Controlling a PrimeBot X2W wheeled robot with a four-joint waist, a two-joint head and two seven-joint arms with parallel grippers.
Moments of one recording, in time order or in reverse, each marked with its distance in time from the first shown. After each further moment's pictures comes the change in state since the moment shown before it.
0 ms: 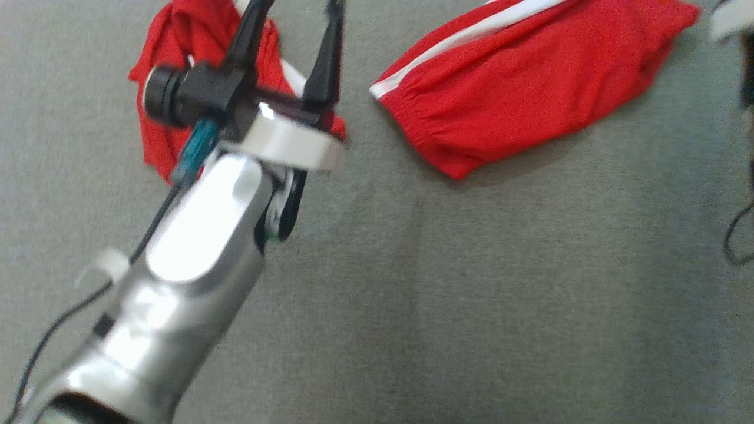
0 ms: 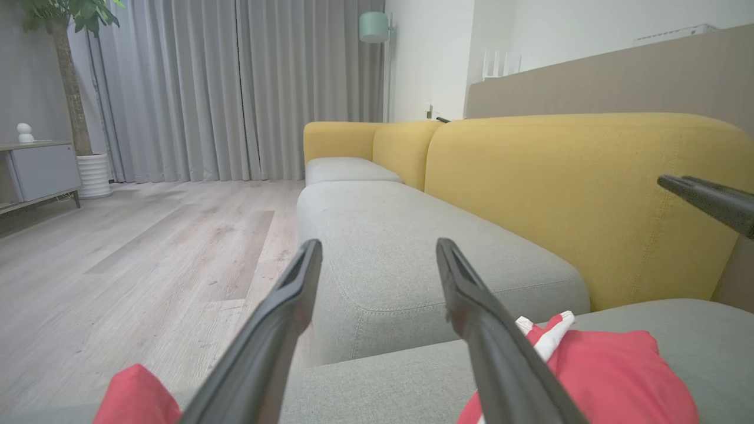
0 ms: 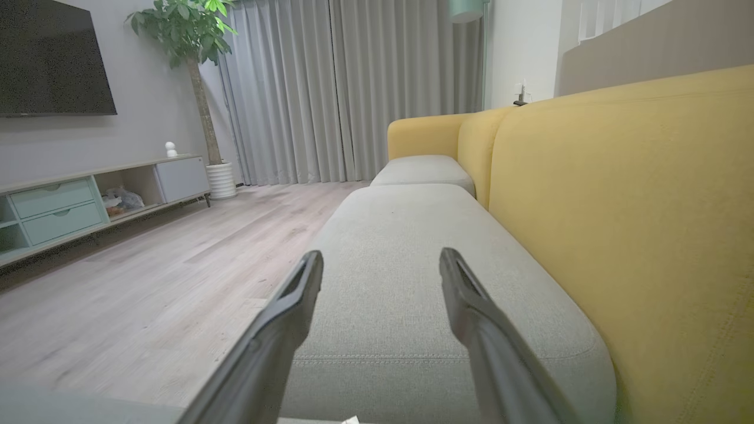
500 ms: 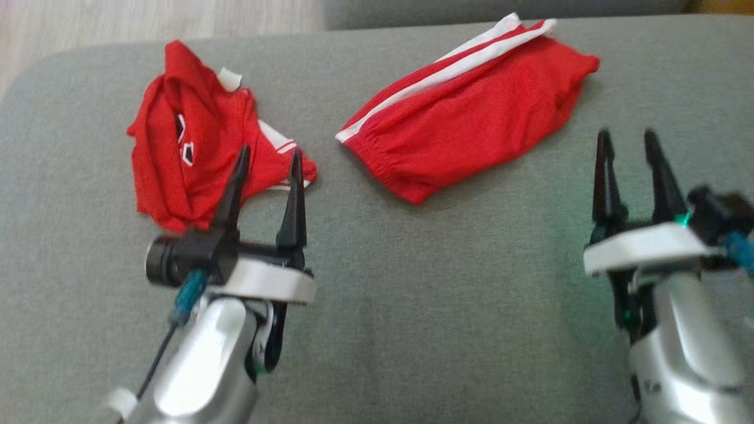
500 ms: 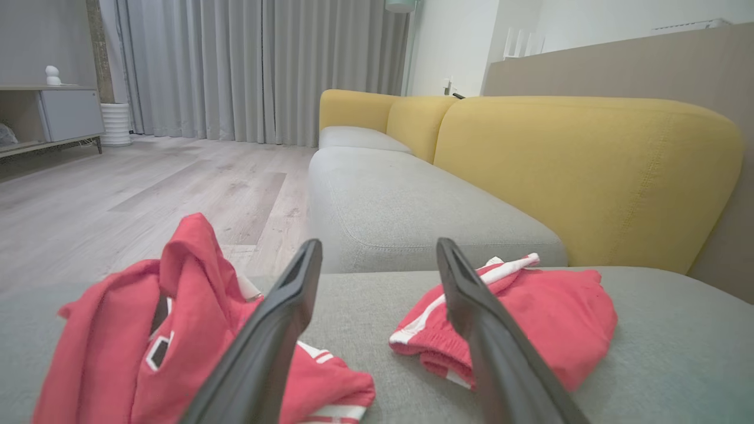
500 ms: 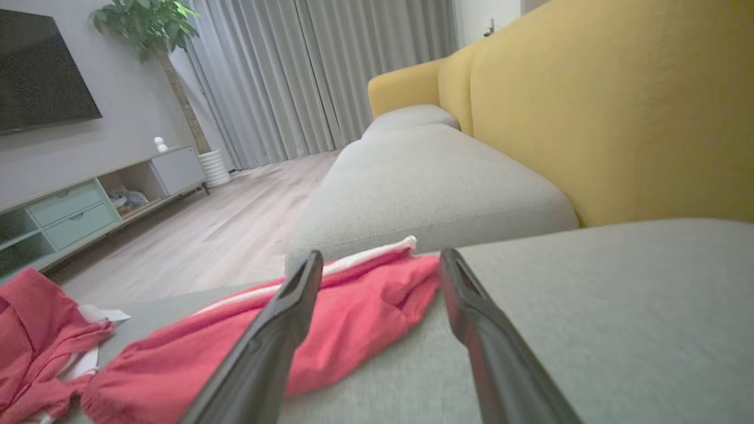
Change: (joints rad) left arm 0.433 -0.041 0.210 -0.062 0.146 -0.057 0.000; right arm 0.629 0.243 -0.107 -0.343 -0.055 0.000 -0.001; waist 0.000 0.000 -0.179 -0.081
